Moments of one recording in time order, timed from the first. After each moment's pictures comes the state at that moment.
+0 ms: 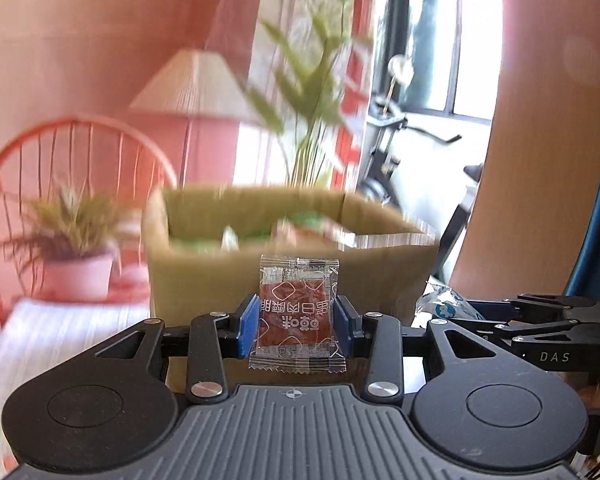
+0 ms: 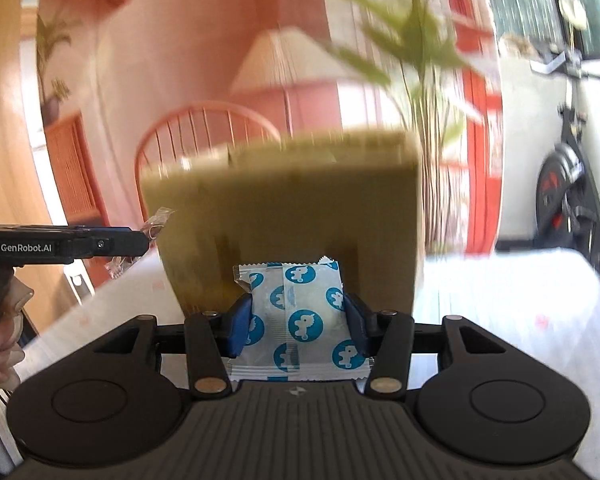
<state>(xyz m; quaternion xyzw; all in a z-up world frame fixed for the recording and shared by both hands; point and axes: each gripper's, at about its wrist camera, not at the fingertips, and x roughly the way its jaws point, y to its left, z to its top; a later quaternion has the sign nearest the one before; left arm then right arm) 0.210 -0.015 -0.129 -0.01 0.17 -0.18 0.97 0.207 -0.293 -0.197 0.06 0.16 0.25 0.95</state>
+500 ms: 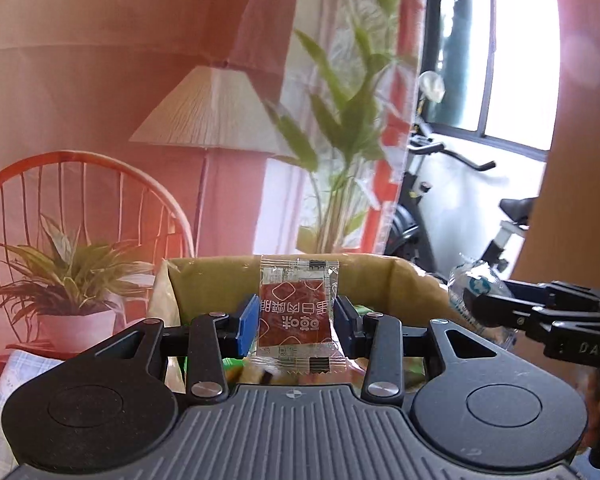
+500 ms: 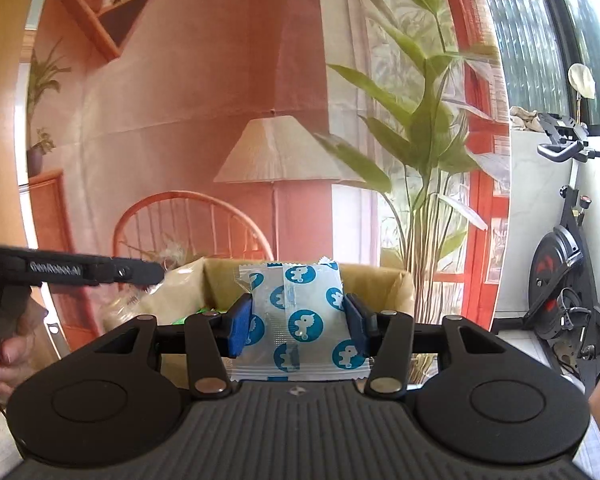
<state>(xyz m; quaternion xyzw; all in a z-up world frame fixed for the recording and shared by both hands) 0.324 -0.026 -0.089 -0.02 0.18 -0.14 0.97 0.300 -0.284 -0.114 0.04 0.10 0.23 0.97</state>
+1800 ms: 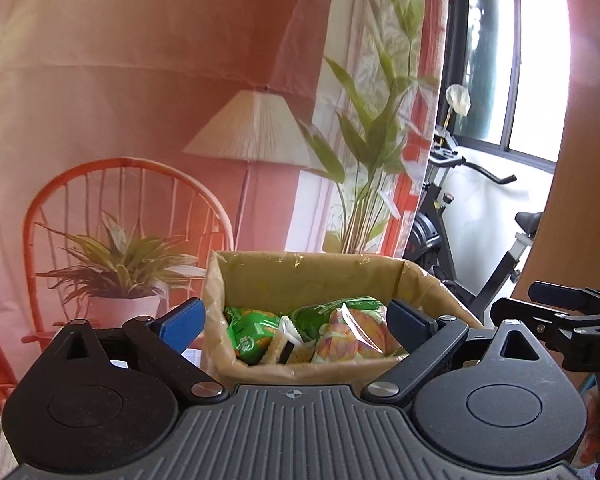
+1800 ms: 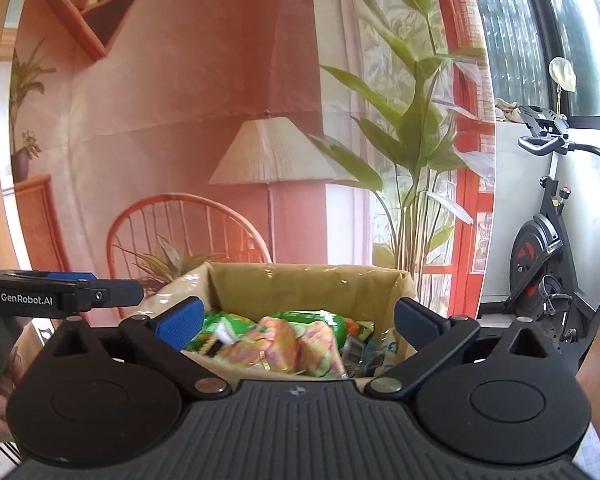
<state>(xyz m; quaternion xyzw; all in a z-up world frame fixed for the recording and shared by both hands) 0.236 -0.003 -0.060 -0.04 0.17 -0.10 0.98 0.244 -0.260 -0.085 0.05 0.11 0.19 0.97</state>
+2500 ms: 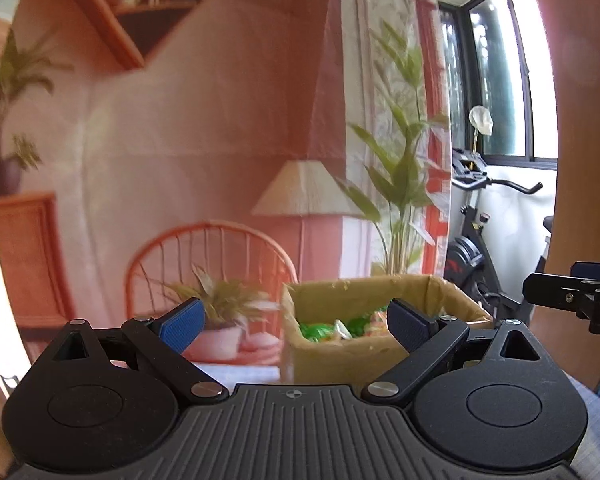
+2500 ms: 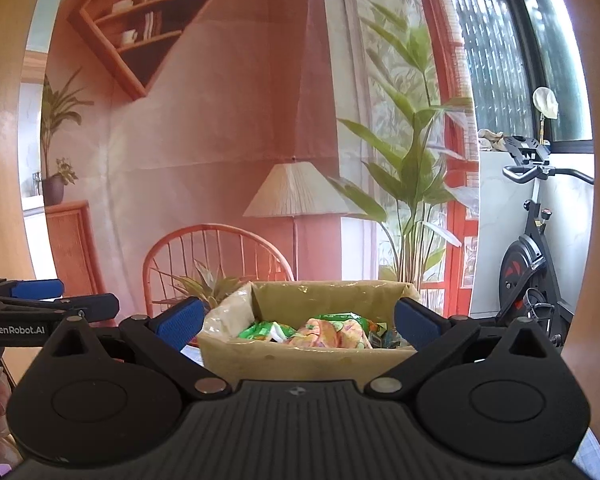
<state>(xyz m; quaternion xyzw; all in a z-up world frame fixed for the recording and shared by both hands) 0.089 -0.001 -0.022 0.04 0.09 0.00 1.00 0.111 -0.241 -0.054 0.06 0.07 0.18 0.98</state>
